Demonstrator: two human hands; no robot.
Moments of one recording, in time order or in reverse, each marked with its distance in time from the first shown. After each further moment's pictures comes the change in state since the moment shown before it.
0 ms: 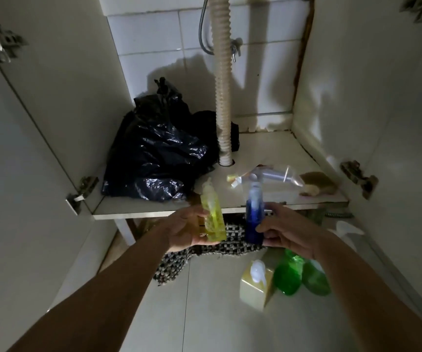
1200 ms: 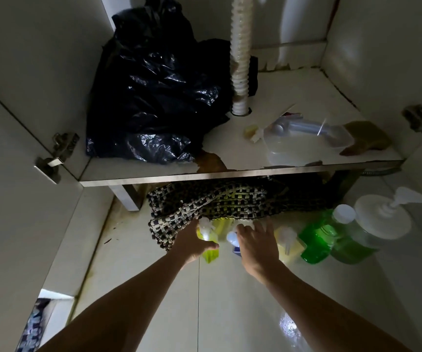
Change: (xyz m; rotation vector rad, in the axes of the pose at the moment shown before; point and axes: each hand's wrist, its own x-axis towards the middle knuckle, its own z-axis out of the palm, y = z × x) left_hand 0.057 -0.128 -0.105 1.024 0.637 -0.095; right_hand 0.112 0.175 0.079 -1.574 0.402 -0.149
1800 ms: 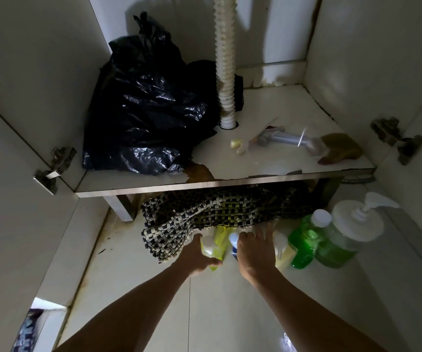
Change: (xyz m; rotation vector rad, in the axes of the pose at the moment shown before) left_hand -0.019 0.023 0.020 0.100 -0.129 -0.020; right_hand -0.003 0.012 0.003 -0.016 0.027 0.158
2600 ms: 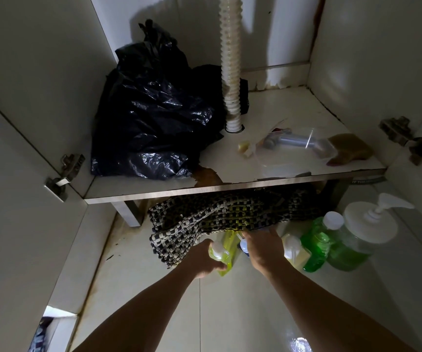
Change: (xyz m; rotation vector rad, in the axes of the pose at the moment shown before) left_hand 0.008 -0.008 -0.010 0.111 -0.041 0.061; right_hand 0.019 0.001 -0.021 0.208 -0.077 -0.022
